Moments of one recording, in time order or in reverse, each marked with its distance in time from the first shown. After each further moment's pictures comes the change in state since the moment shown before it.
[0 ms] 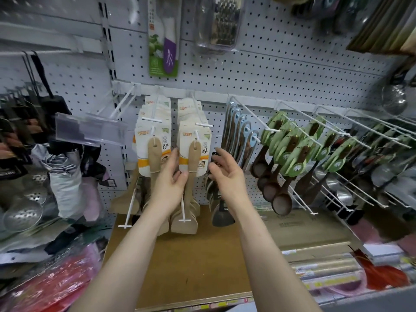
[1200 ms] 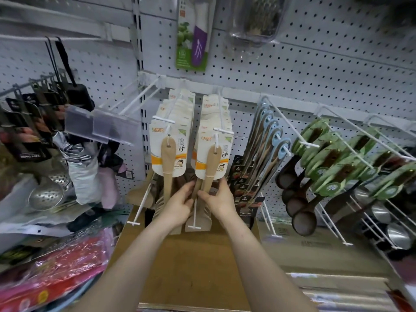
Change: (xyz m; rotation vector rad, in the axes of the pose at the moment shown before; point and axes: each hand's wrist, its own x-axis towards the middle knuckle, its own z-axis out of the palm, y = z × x) left_hand 0.008 -0.083 0.000 0.175 -0.087 -0.363; right_hand 0.038 0.081 0.039 -0.317 -0.176 0.243
